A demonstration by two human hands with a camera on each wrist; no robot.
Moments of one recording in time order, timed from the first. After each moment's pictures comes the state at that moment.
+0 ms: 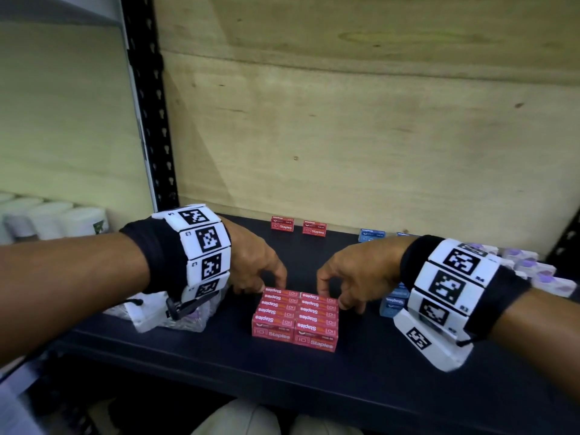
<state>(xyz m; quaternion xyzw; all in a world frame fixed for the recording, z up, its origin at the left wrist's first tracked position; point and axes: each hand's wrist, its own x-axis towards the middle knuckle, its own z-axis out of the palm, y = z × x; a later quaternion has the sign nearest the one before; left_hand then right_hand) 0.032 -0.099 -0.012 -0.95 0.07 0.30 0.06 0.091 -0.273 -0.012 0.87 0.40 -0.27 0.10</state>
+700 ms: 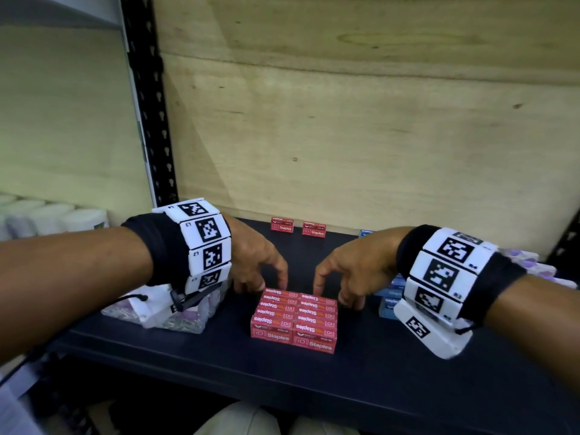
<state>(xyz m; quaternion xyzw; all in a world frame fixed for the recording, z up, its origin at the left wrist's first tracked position) 0.039 -0.093 -0.010 -0.95 0.06 0.31 -0.01 0.099 -0.269 -0.008 0.86 0.39 -0.31 0.09</state>
